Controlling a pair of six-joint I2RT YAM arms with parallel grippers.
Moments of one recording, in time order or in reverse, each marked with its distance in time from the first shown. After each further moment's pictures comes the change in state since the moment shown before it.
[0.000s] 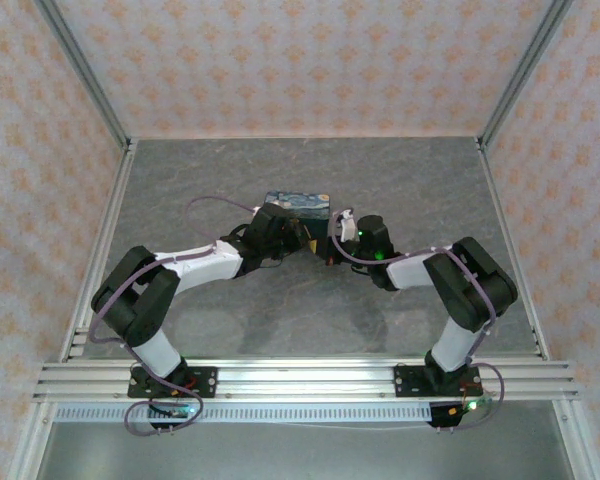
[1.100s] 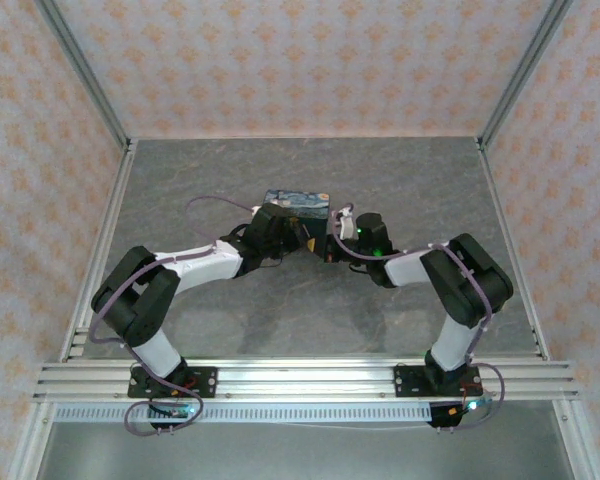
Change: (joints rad) left arm 0.000 0.001 0.000 0.001 -0.020 0.000; right arm -0.005 0.035 0.036 0.008 -0.056 0.100
